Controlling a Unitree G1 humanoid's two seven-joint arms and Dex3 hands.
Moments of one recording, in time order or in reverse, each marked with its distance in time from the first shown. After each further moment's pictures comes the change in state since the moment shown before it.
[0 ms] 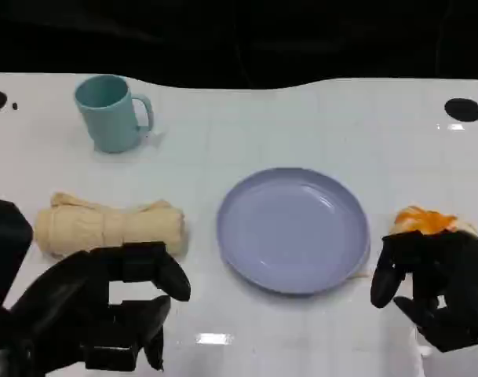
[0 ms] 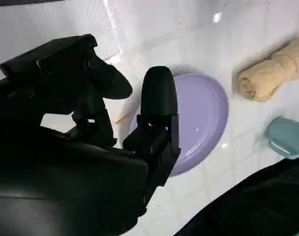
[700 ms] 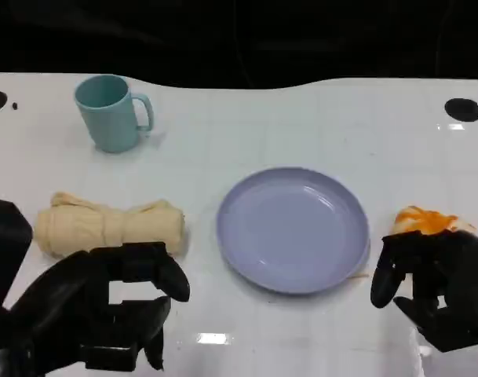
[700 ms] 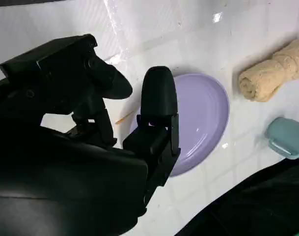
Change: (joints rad) left arm 0.000 0.000 0.000 0.002 0.000 -0.007 0.000; right arm 0.000 0.001 0.000 0.003 0.000 -0.002 0.000
